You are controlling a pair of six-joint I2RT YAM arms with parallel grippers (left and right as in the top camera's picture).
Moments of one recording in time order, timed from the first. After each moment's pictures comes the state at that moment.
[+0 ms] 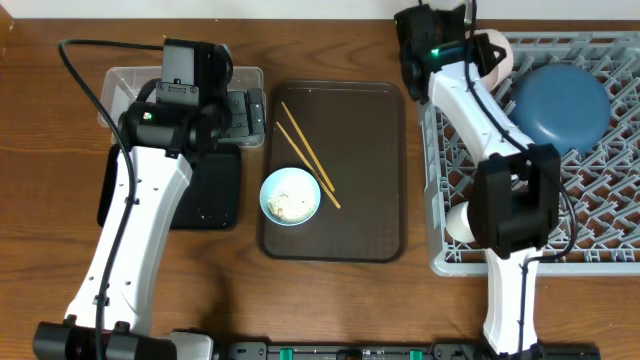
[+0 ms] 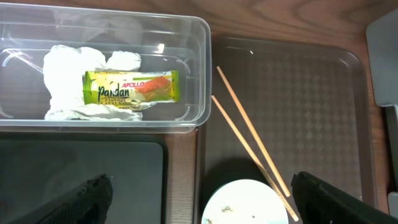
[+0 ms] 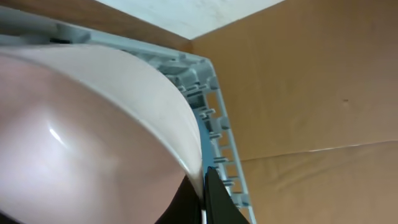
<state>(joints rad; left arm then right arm) -0.14 1.50 1.46 -0.89 0.03 -0.20 0.29 2.28 1.96 -0.76 1.29 -0.06</state>
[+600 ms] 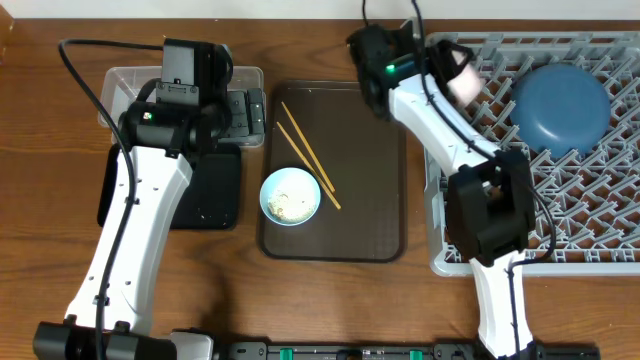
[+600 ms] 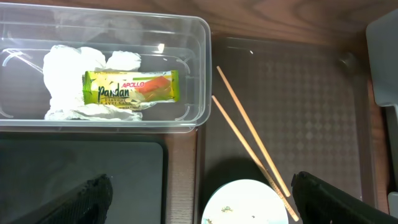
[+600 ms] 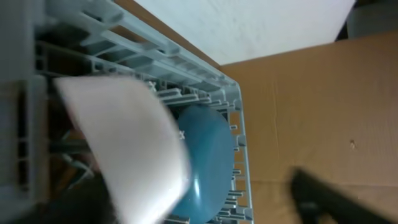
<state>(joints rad) -0.14 1.50 1.46 -0.89 0.03 -0.20 0.44 2.28 1.96 -0.83 1.22 -0.09</state>
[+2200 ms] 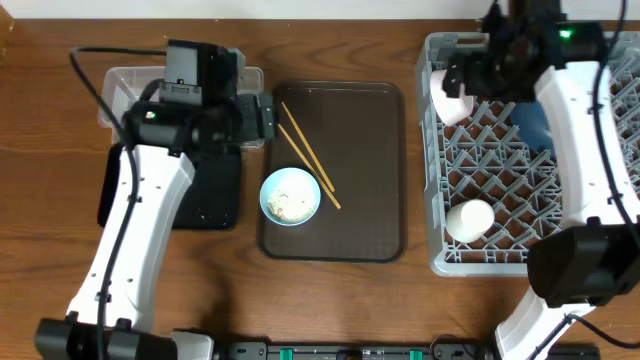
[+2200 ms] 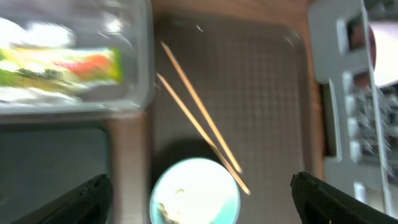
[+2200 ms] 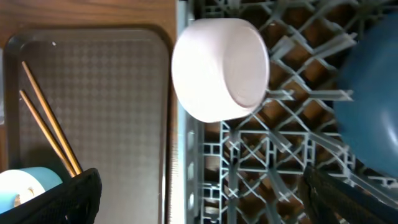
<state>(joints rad) -0.16 1.52 1.46 -0.93 0.23 -0.25 0.05 1.91 1.98 -1.23 -0.14 0.13</state>
